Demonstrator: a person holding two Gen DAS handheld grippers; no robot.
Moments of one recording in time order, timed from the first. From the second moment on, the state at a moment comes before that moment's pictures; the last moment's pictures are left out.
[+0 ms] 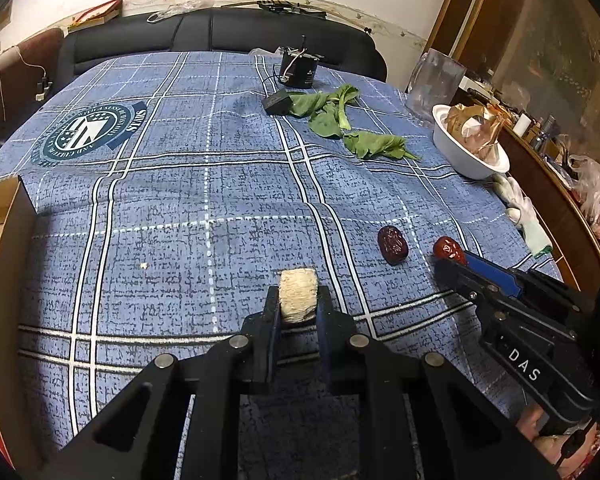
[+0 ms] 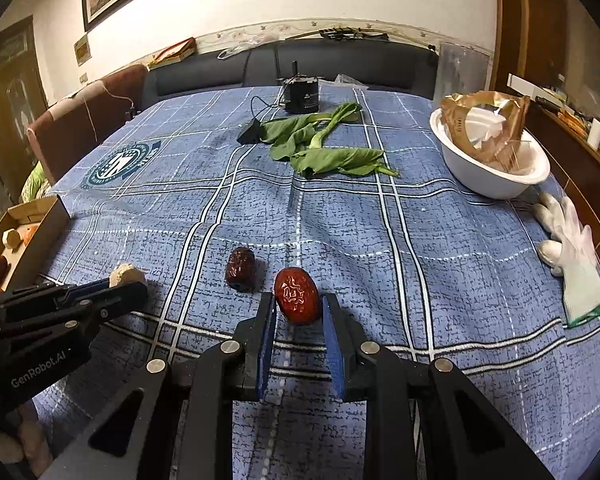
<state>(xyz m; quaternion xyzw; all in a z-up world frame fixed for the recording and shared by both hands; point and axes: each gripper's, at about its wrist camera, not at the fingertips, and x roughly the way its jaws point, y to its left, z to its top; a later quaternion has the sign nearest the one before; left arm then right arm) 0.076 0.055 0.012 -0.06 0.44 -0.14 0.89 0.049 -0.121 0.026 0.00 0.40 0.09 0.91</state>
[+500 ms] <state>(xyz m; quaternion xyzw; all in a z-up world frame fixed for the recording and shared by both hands) -0.018 0.133 0.081 -0.12 0.36 -0.10 0.92 0.004 -0.102 0.054 0.01 0.38 0.12 0.92</state>
